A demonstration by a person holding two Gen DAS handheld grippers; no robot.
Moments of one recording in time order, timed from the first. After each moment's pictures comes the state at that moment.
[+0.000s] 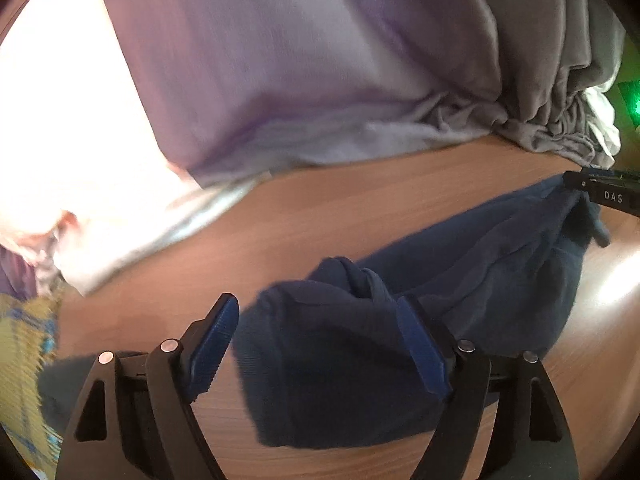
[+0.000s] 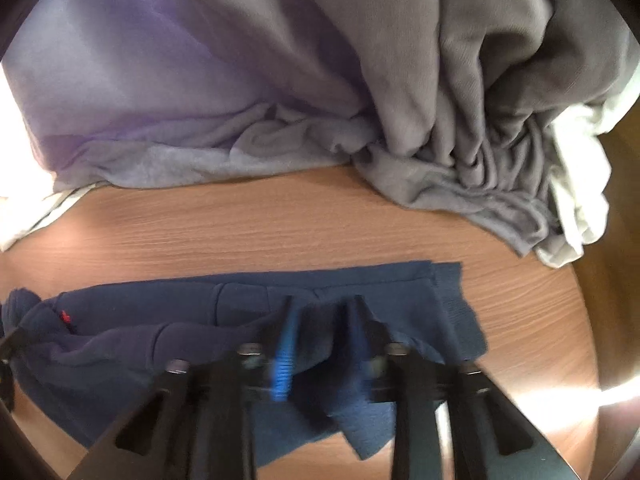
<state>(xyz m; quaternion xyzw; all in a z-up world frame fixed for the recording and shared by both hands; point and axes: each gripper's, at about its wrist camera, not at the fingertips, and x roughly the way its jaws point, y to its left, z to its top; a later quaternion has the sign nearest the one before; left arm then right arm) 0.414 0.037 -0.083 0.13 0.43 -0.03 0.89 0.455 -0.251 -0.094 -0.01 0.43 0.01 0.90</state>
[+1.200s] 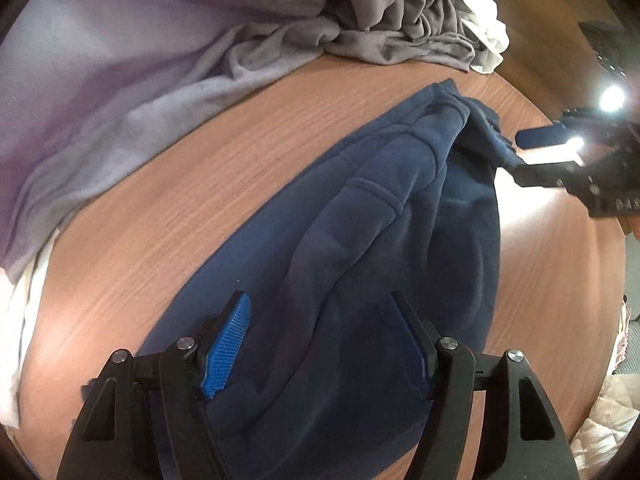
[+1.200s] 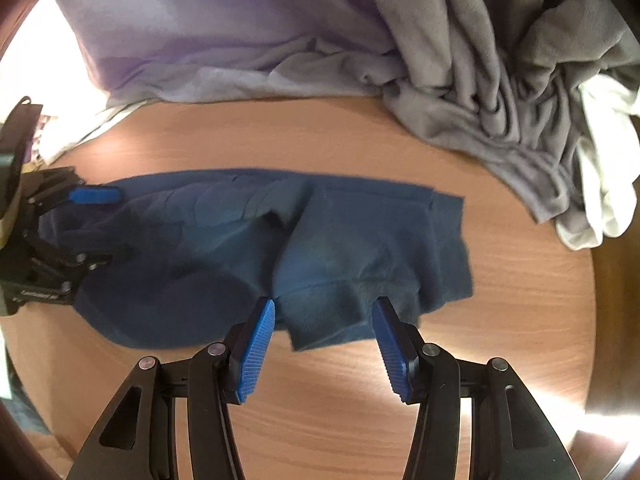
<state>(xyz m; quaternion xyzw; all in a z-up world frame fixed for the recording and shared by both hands) 0.466 -0.085 -0.159 0.18 0.53 -0.28 0.78 0.430 -0.287 -0.114 -0.04 0.53 0.13 0.84</state>
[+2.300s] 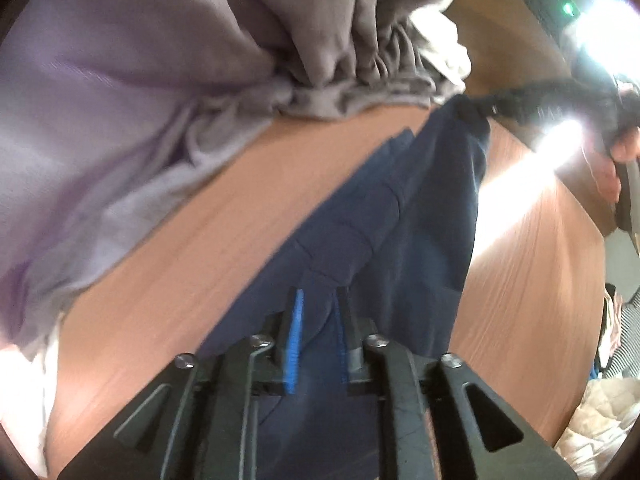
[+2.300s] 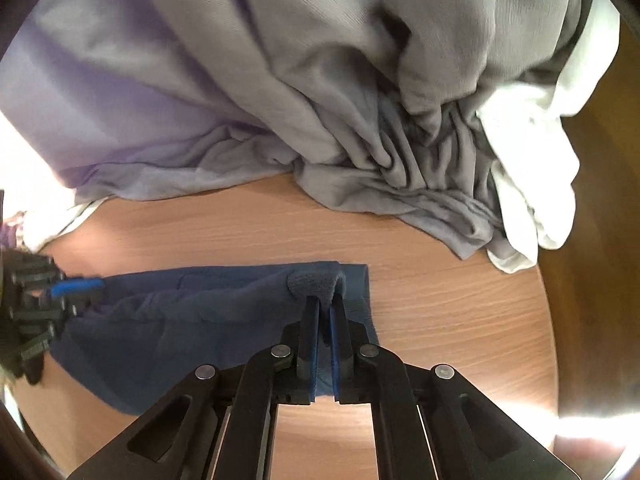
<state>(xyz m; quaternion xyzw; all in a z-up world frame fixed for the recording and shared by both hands) 0.480 -0.136 -0.113 0.19 0.50 -0.34 0.78 0.471 -0.361 -0.068 0.04 0.49 0.04 0.87</state>
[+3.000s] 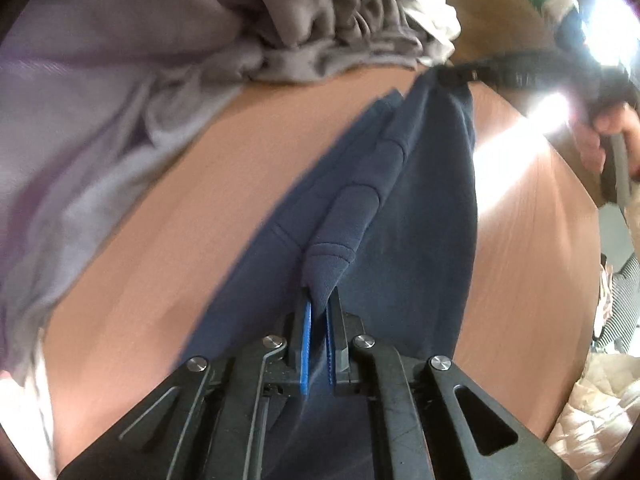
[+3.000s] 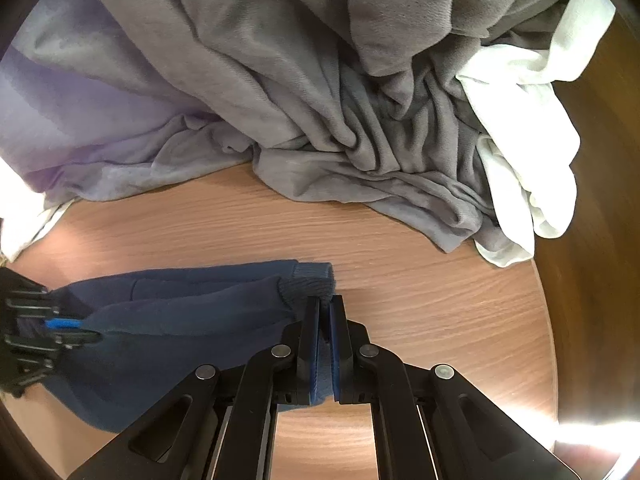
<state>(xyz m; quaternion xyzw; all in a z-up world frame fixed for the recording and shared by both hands) 0.501 -0.150 -0.127 0.22 0.53 -0.36 0.73 0.485 -0.379 -0.099 0.03 0.48 0.01 0.87</state>
